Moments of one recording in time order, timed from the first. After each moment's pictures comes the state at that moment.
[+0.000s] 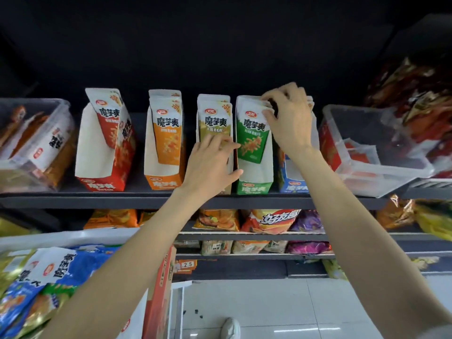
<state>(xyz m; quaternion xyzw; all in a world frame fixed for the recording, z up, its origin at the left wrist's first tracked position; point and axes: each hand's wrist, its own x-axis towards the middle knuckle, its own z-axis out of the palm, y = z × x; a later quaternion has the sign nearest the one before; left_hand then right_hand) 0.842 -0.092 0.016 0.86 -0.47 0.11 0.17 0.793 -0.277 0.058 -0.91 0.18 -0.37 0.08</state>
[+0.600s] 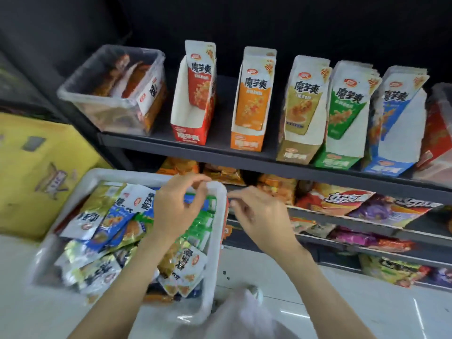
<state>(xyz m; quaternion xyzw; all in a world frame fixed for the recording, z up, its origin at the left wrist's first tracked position) 0.799 0.145 -0.042 0.85 -0.31 0.15 0.41 0.708 -0.023 -0.033 -0.92 -0.03 -0.23 0.32</state>
